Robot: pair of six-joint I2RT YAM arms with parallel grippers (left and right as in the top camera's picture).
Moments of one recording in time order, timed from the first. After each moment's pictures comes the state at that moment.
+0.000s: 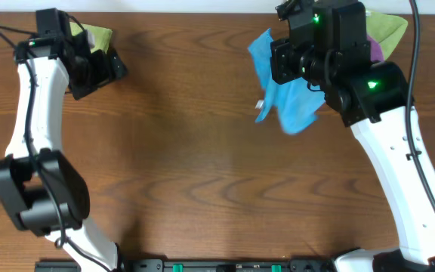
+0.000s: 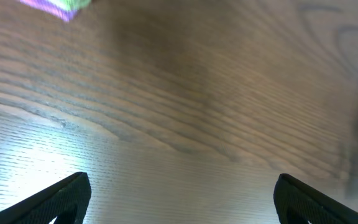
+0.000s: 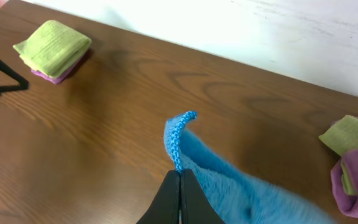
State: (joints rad) left arm 0.17 1.89 1.72 -1.02 0.33 -0.23; right arm 0.35 1.56 1.75 -0.85 -0.12 0.05
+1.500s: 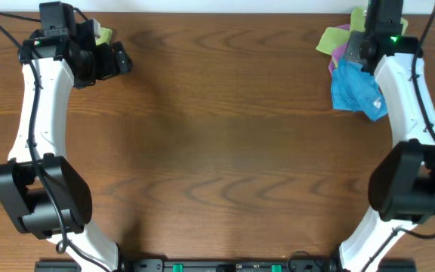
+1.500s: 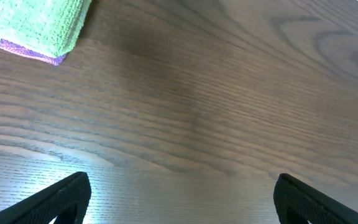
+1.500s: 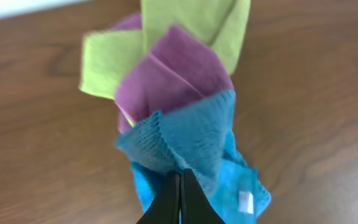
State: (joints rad) left arm 0.14 1.89 1.72 -0.94 0.31 -0.17; right arm -0.08 1.99 1.75 -0.72 0.29 0.18
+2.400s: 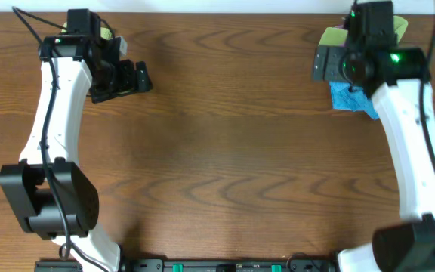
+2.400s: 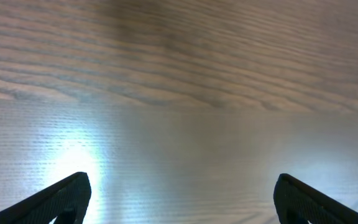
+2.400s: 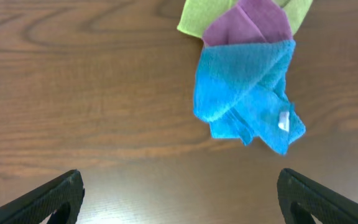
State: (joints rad) left arm 0.02 1.86 1.72 -1.16 0.30 -0.11; right arm 0.08 1.64 1.65 -0.99 0.14 0.20
